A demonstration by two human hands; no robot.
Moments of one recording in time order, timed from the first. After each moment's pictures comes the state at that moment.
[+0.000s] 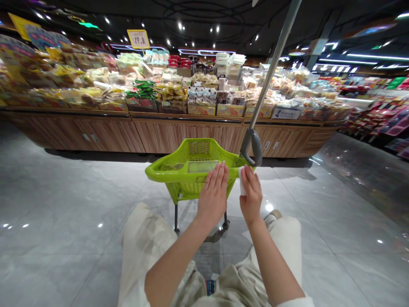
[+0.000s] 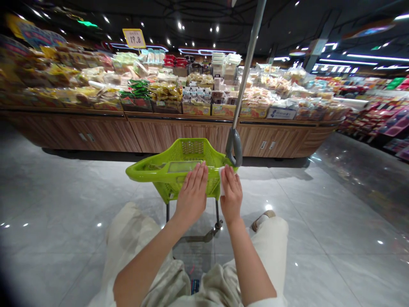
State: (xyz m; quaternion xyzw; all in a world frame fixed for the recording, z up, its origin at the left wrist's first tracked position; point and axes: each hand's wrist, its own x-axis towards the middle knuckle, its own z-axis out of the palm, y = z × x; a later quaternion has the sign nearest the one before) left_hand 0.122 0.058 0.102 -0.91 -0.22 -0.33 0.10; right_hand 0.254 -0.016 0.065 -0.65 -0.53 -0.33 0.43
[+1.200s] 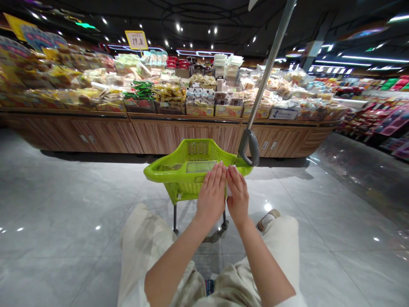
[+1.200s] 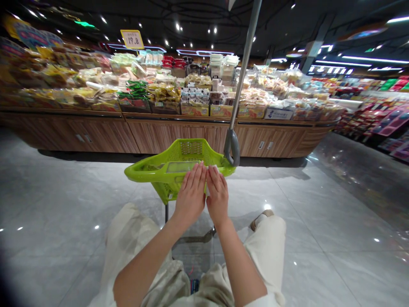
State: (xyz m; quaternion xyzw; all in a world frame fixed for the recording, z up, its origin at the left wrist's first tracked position) left_hand 0.122 0.057 0.102 -0.91 -0.23 -0.33 0.11; right_hand 0.229 -0.006 0.072 -0.63 -0.57 -0.30 0.43
